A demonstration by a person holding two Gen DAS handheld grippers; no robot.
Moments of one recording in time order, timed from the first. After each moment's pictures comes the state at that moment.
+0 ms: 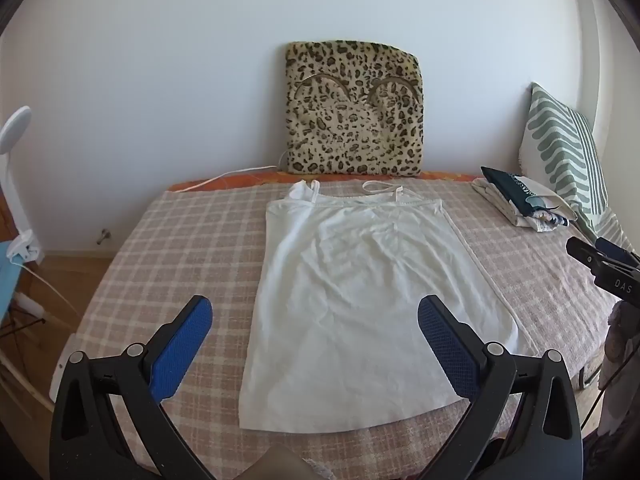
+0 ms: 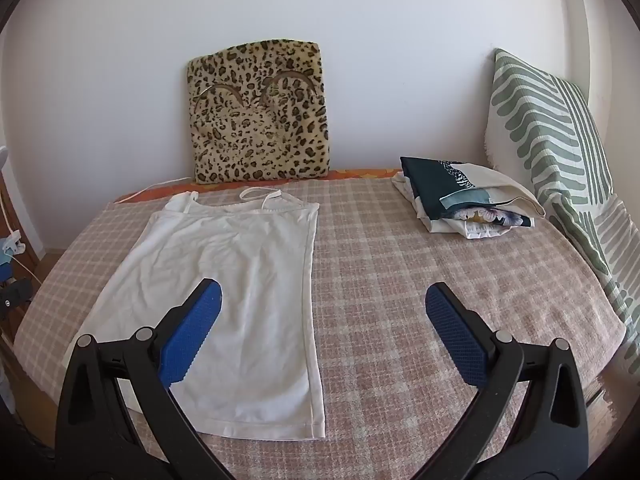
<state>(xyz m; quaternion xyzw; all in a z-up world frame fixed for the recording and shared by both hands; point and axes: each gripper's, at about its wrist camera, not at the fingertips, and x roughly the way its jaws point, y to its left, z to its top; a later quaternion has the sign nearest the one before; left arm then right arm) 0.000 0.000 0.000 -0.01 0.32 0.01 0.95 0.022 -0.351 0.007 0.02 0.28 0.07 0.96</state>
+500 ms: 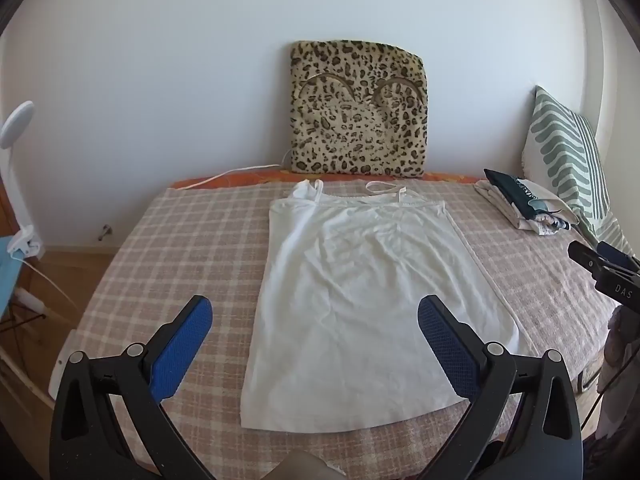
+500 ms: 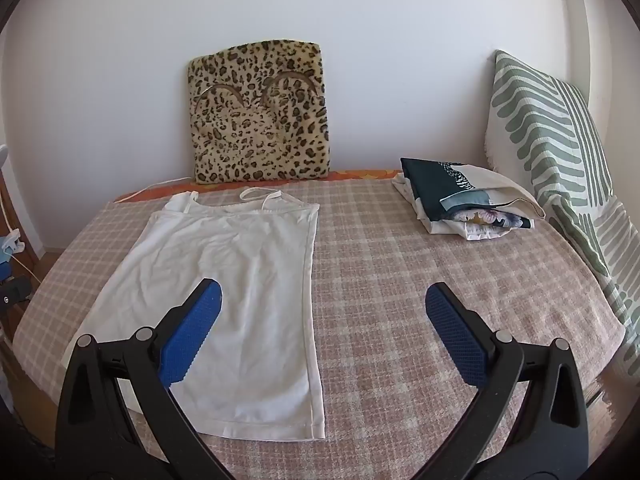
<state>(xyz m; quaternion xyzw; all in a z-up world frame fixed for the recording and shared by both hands) 0.000 0.006 -0.001 -0.02 0.31 0.01 0.95 0.022 -0.350 0.006 0.02 0.27 0.07 0.96</state>
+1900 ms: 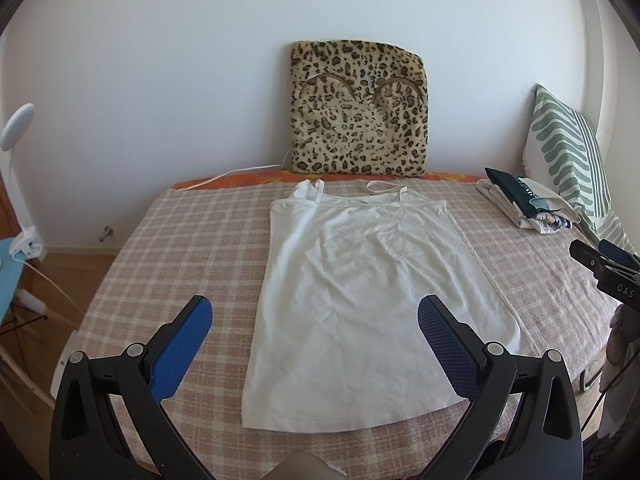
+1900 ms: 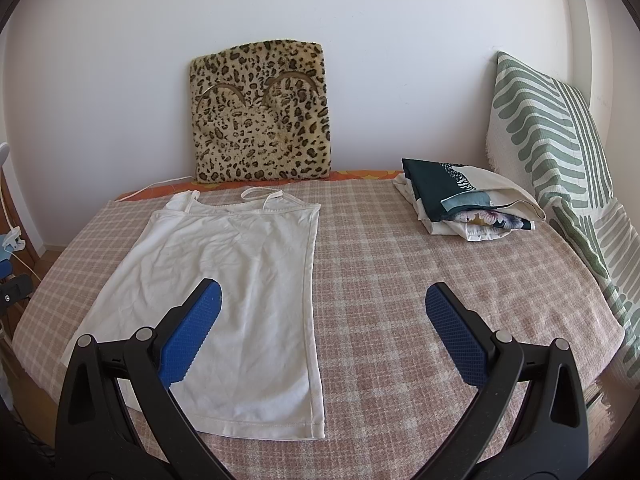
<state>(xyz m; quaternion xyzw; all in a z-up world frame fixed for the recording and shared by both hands) 0.000 0.005 -0.002 -0.02 0.31 0.01 0.95 0.022 -0.349 0.008 0.02 0.27 0.07 0.96</state>
